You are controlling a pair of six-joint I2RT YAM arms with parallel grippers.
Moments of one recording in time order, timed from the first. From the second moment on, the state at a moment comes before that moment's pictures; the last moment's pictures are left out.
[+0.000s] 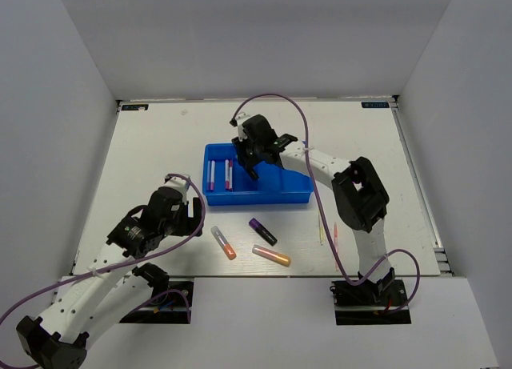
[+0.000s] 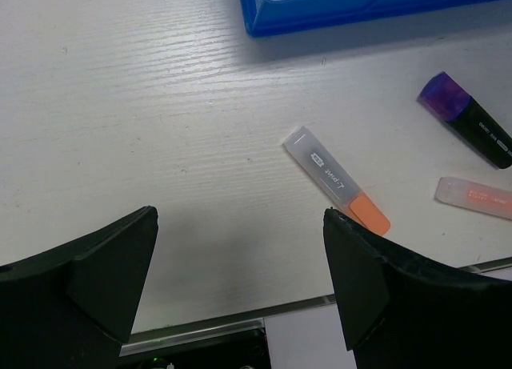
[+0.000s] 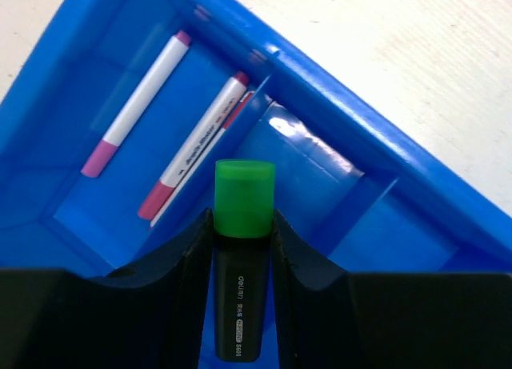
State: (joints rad) left arm -0.56 0.68 0.66 -0.81 -0.19 -0.37; right arm 0.77 2.06 1.63 -0.31 -0.04 0.09
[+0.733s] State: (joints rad) left arm -0.56 0.68 0.66 -0.81 -0.19 -0.36; right arm 0.75 1.94 1.58 -0.35 -0.09 0.10
